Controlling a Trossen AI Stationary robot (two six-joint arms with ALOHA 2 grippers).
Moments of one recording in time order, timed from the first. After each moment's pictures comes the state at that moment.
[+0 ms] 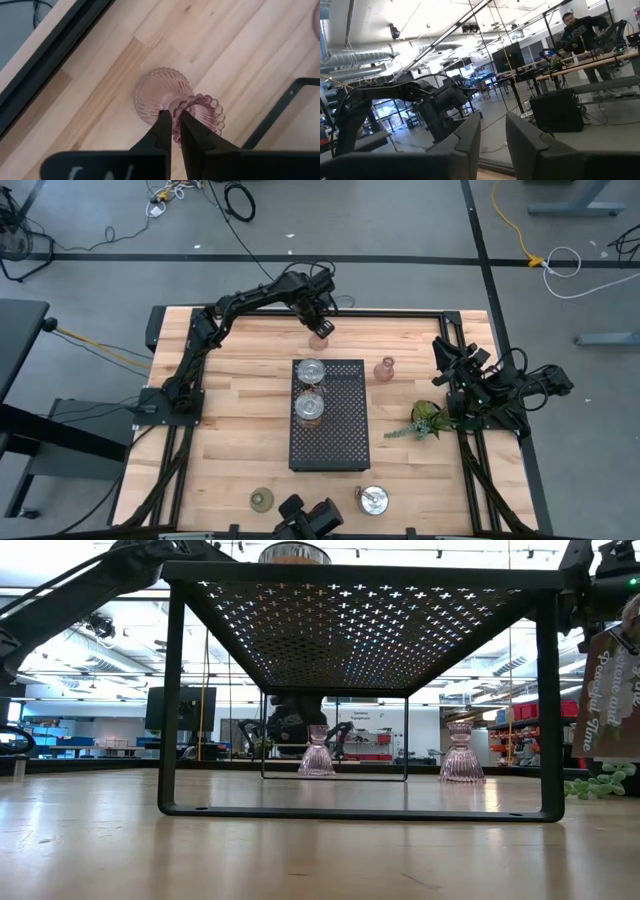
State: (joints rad) left arm 0.59 2.26 2.02 -1.04 0.10 -0.13; right arm 0.26 0.01 0.02 0.57 1.03 -0.17
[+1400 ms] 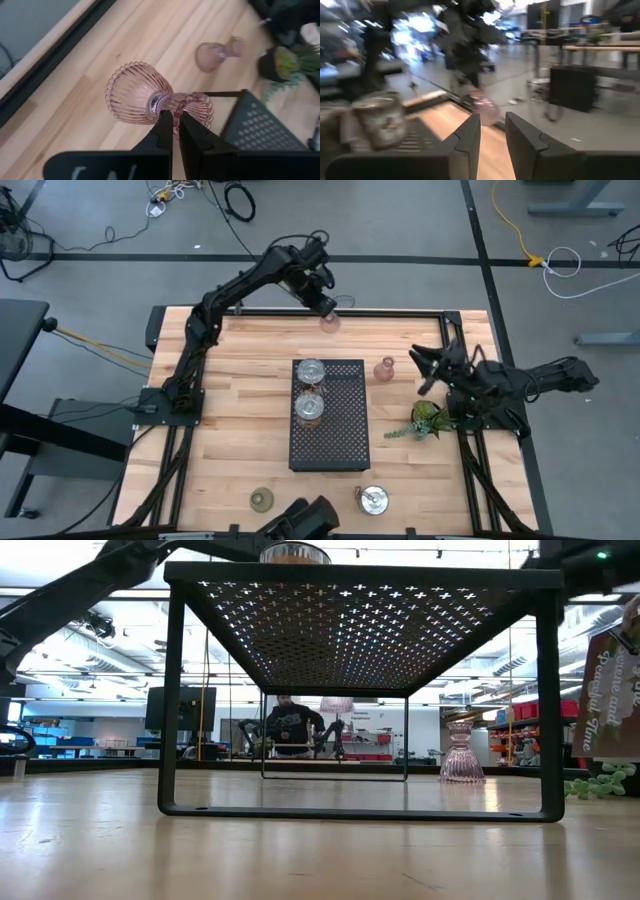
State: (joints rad) left arm 0.61 2.21 2.35 -1.23 0.37 -0.15; right arm 0.14 0.42 0.35 0.07 0.79 0.07
